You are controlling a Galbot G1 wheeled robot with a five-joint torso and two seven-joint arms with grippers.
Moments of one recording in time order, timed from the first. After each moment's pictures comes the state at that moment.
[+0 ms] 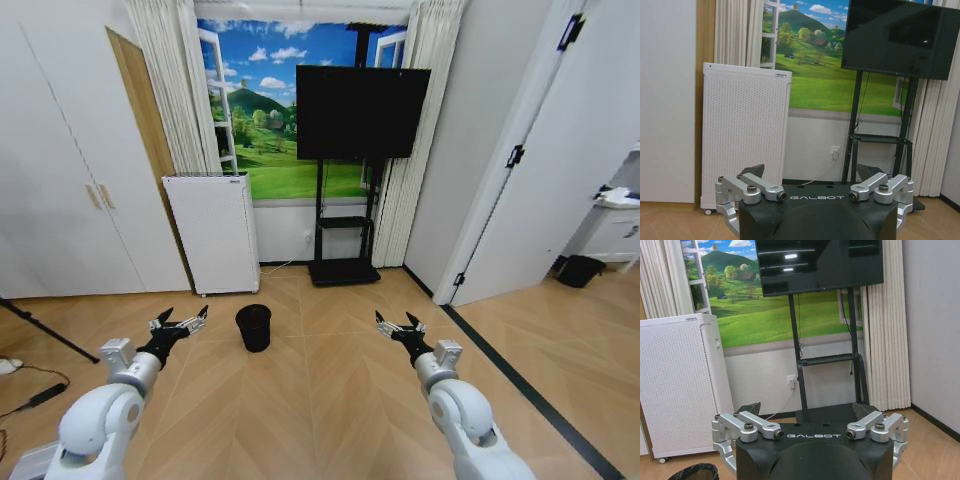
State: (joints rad) left arm 1.28 -1.22 -0.85 -2.14 -0.53 0.52 0.07; right arm -1.25 1.25 0.56 2.05 0.47 -0.39 0.10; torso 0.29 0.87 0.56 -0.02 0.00
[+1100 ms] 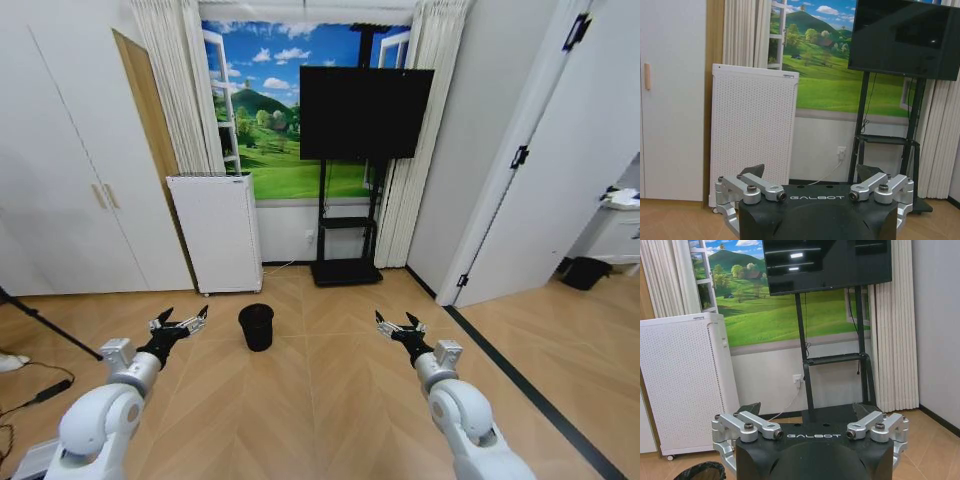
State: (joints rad) left arm 1.28 -1.22 -0.85 -2.14 -0.53 0.52 0.07; right arm -1.25 1.25 0.56 2.05 0.47 -0.39 0.10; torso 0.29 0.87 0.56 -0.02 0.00
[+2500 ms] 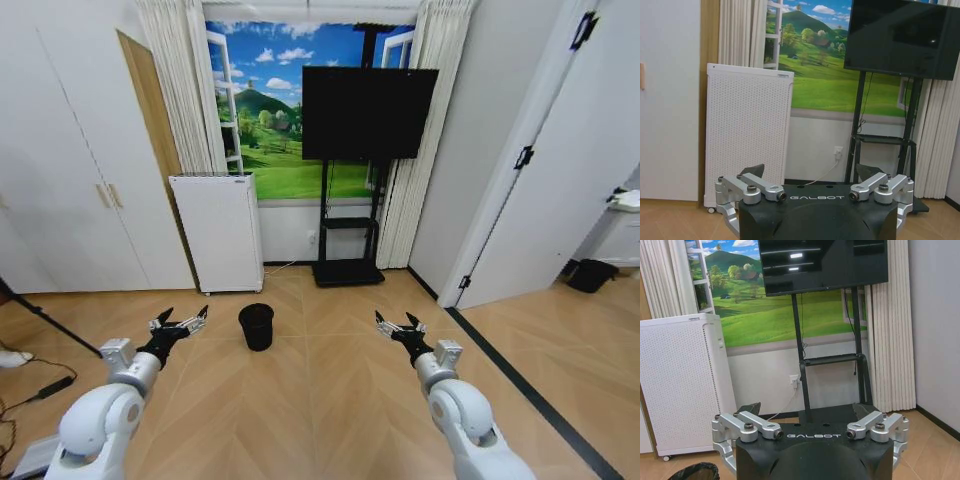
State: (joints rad) left arm 1.28 -1.22 -0.85 -2.14 -0.53 0.52 0.07; right arm -1.25 1.25 0.56 2.05 0.47 -0.39 0.10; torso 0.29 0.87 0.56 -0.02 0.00
